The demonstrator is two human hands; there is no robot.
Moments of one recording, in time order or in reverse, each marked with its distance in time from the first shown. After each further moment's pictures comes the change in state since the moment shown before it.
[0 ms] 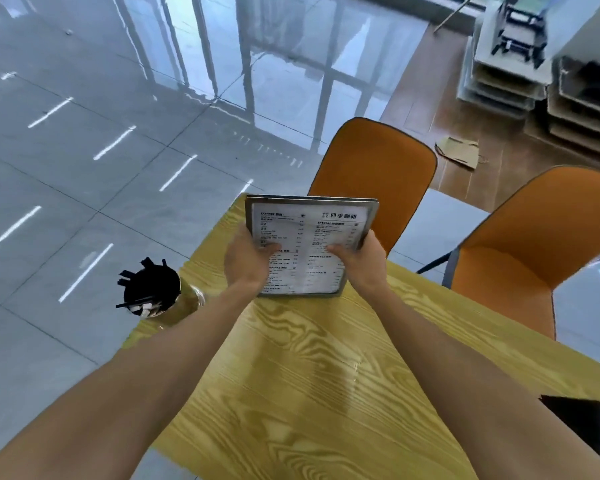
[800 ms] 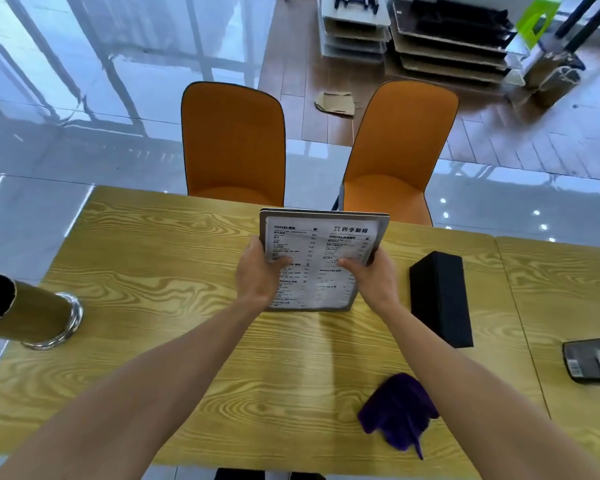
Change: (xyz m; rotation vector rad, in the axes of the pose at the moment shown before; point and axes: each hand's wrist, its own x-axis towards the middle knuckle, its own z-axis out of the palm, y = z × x) left_hand -0.215 0.043 0.184 0.078 -0.390 0.244; right_hand -0.176 0.184 -0.227 0.075 0.325 0.184
